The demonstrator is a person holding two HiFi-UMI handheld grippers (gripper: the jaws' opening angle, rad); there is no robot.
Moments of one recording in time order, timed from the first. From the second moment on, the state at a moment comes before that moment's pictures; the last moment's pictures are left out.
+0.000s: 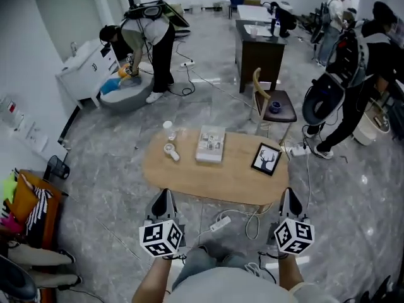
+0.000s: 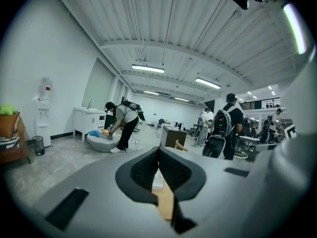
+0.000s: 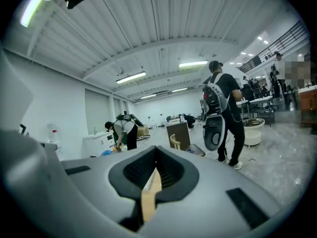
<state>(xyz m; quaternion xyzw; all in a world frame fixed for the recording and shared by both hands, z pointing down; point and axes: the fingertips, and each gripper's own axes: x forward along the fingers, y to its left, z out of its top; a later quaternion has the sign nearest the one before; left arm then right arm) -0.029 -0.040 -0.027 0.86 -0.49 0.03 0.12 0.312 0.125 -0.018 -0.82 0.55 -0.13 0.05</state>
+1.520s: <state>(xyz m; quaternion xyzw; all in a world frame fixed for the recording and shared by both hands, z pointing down) -0.051 -0.090 -0.040 0.86 -0.49 0.04 0.14 0.295 0.108 -0.056 -0.84 0.53 -0.09 -0.01</state>
